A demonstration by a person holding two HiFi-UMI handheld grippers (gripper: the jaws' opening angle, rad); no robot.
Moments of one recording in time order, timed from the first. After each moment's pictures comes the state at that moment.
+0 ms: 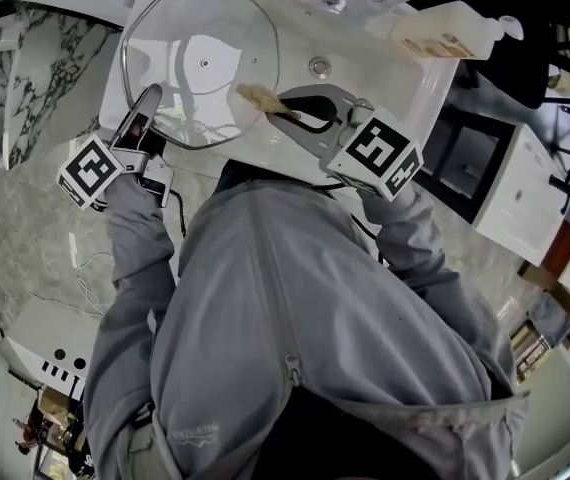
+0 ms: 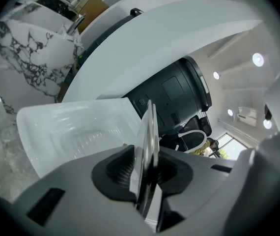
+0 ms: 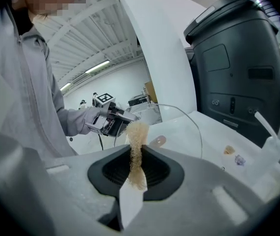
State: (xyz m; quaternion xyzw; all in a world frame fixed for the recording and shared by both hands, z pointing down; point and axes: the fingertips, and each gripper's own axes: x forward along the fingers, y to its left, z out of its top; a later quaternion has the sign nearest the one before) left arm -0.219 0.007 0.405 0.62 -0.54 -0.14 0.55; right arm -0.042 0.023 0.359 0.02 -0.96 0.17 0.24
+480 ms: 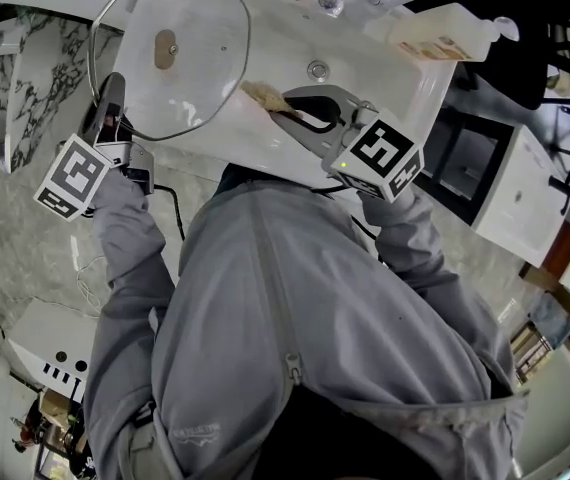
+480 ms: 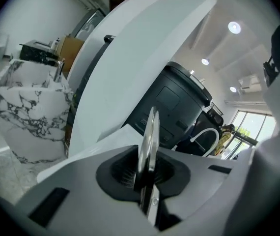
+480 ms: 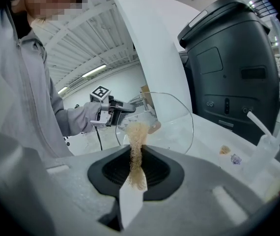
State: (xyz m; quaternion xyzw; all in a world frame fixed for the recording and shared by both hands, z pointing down) left arm -0.269 -0.020 0.350 0.64 -0.65 -0.06 0.40; right arm -0.035 0.012 0.357 0.04 -0.96 0.17 0.22
